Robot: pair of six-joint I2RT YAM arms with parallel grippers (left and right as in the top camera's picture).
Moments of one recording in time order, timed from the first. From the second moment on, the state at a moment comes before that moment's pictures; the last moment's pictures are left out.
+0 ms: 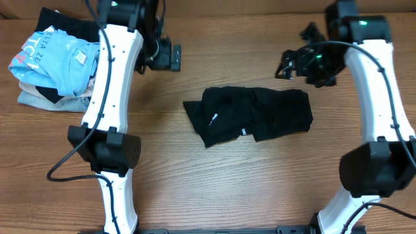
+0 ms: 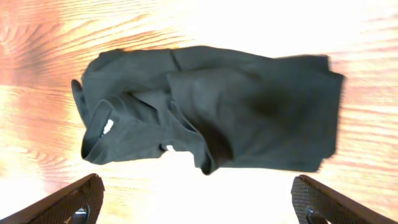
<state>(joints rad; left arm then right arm) -0.20 2.21 2.44 -1.68 0.06 -0.18 0.00 1.94 1.98 -1.46 -0.35 0.04</state>
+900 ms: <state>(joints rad) -0.28 2.18 1.60 -0.96 0.38 0.14 -0.05 1.94 1.98 -1.46 -0.33 -0.01</state>
